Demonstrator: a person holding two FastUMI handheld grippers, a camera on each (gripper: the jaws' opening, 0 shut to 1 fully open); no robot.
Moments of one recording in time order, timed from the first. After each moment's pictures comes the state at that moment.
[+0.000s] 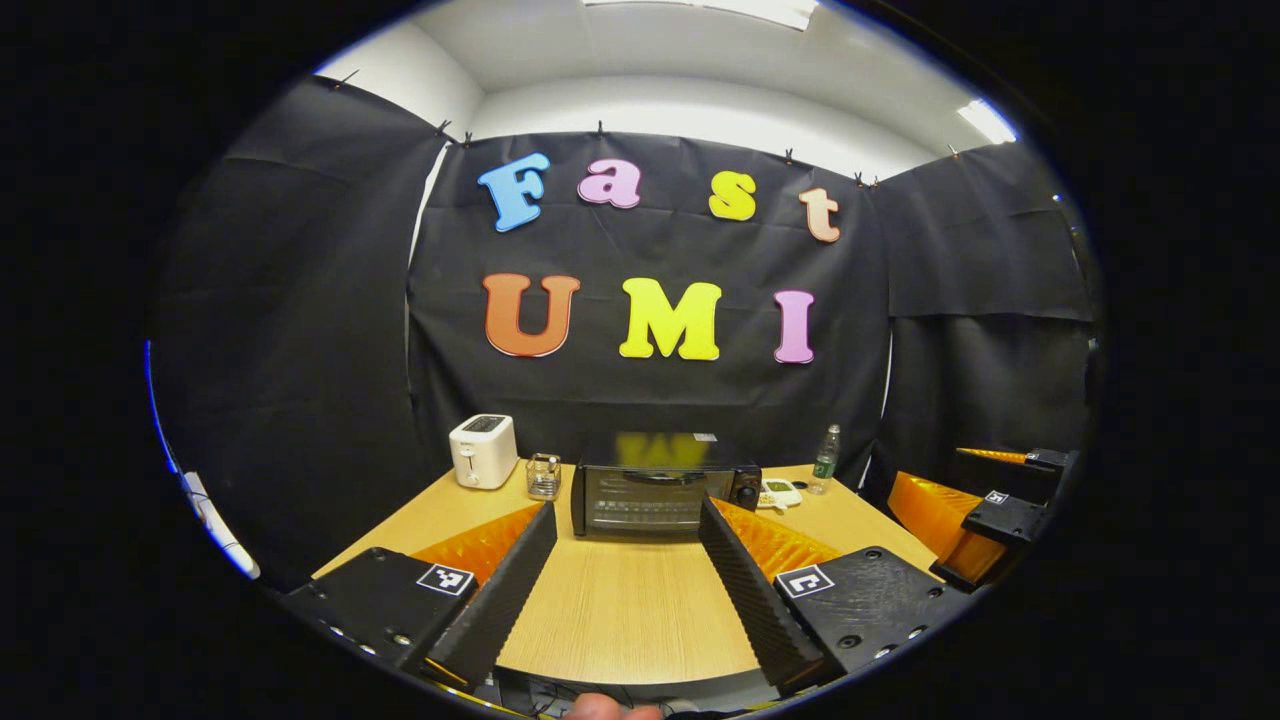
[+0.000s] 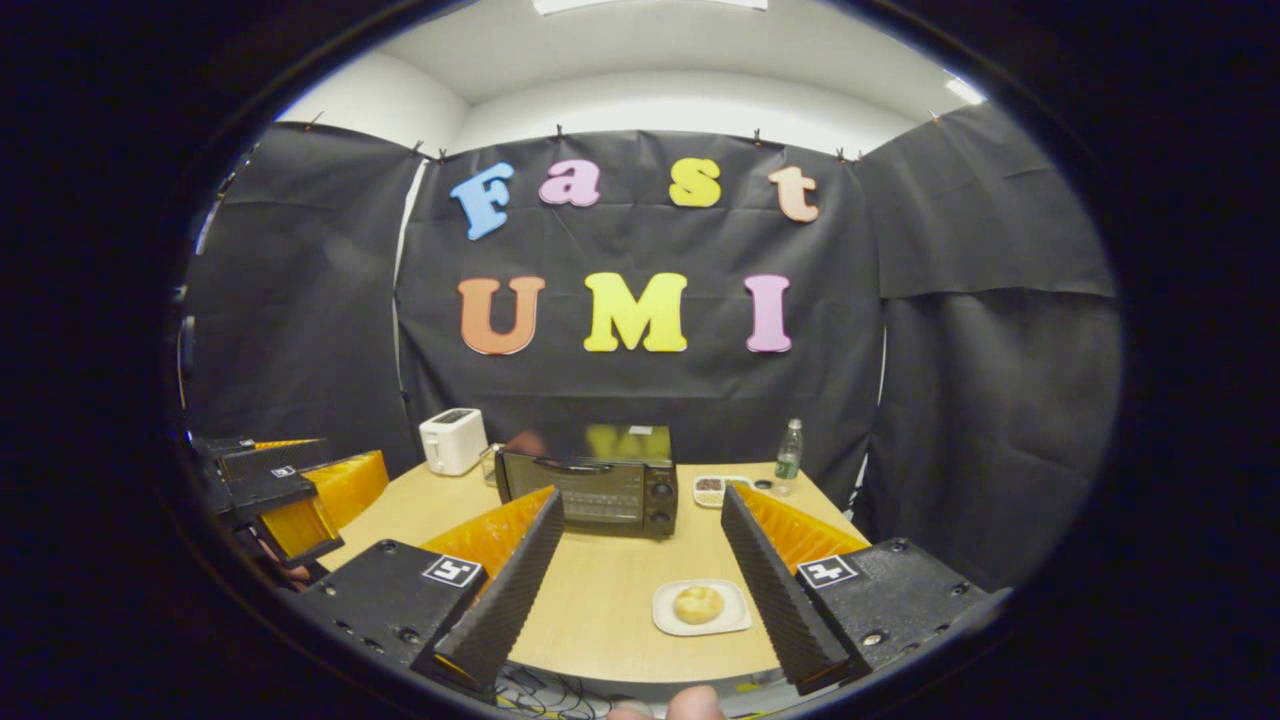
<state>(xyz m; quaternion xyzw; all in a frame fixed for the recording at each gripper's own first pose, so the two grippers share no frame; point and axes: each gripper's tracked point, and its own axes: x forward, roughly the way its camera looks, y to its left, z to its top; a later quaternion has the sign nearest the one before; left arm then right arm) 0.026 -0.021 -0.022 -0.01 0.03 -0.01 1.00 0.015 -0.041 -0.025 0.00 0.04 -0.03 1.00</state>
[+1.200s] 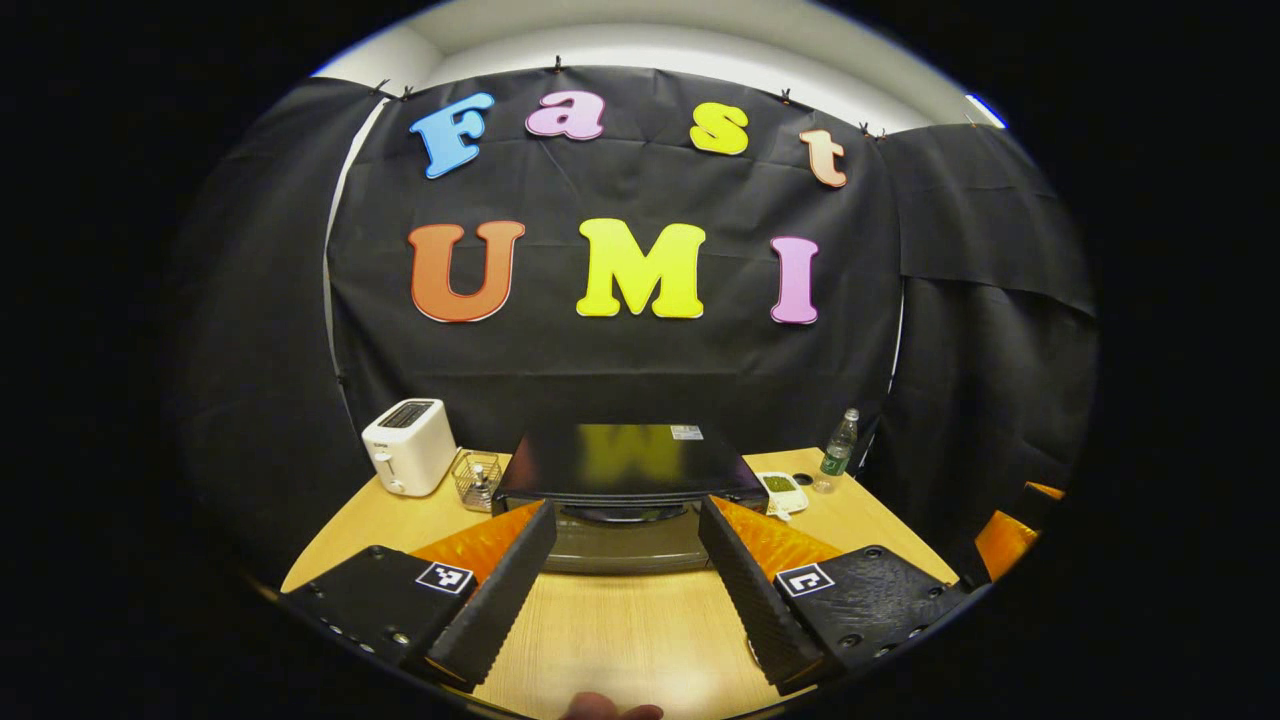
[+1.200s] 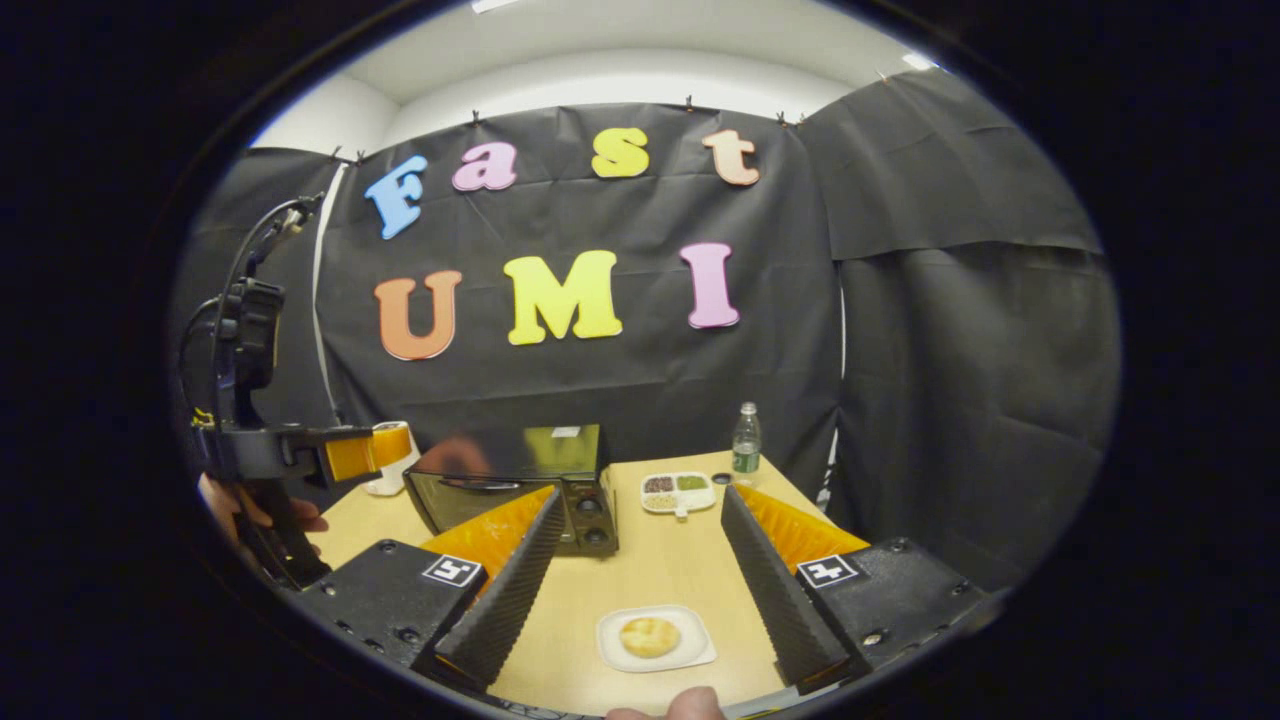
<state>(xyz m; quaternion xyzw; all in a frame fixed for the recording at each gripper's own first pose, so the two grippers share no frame) 0.232 -0.066 -0.026 0.00 0.10 -0.04 0.99 0.121 -0.144 -0.035 0.05 0.06 -0.09 0.99</state>
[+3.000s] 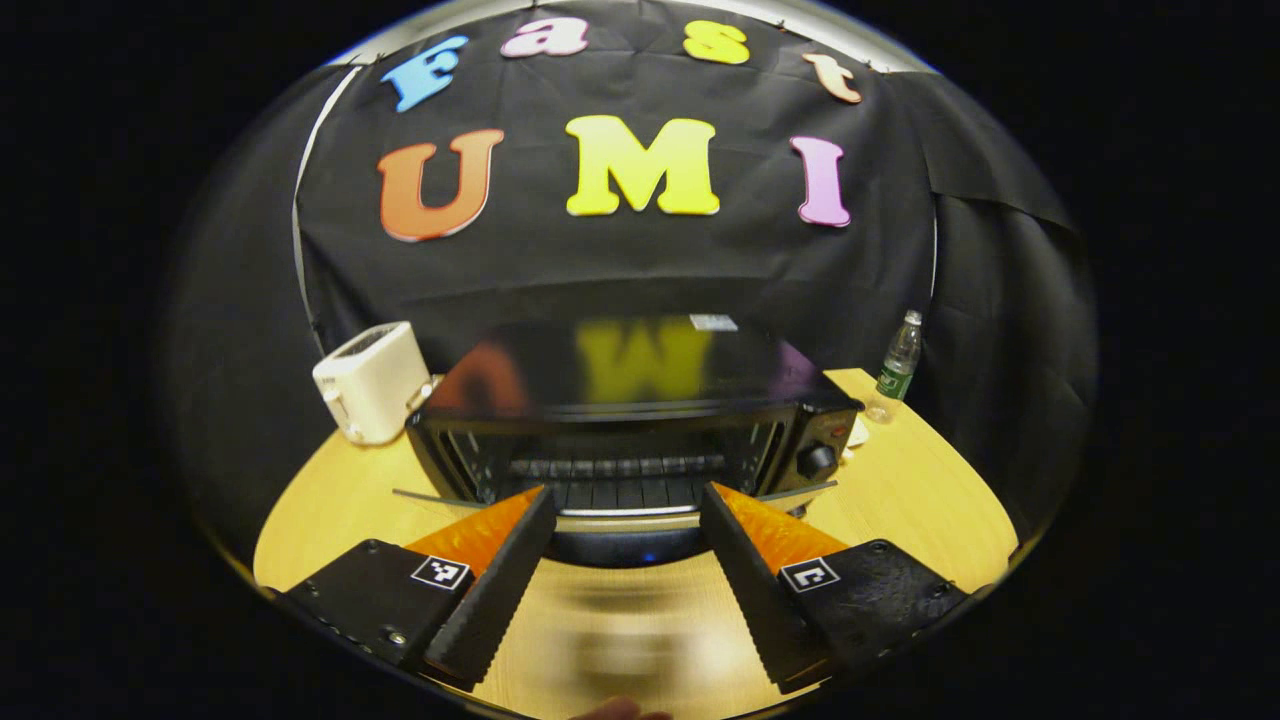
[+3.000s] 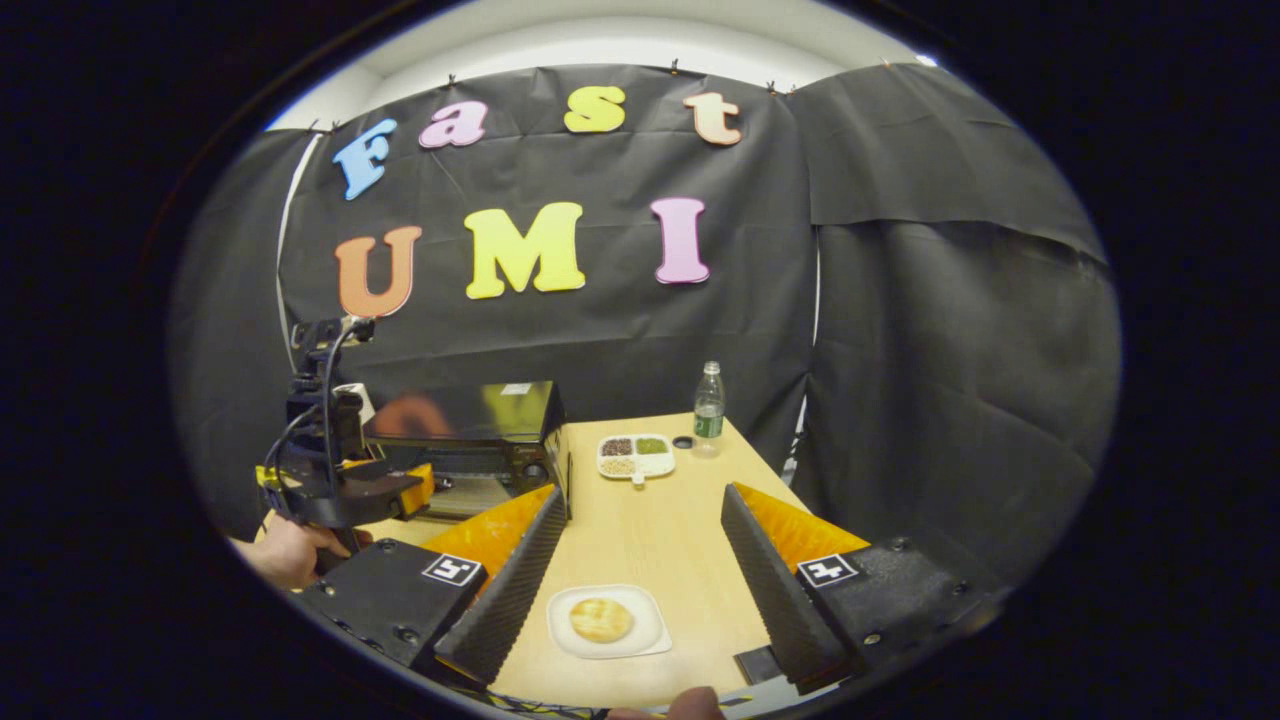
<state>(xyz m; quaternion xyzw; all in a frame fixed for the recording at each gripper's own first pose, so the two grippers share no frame) 0.291 -0.060 -0.171 0.02 0.20 -0.03 0.98 0.131 -0.175 -0.069 0.04 0.12 -0.13 0.98</state>
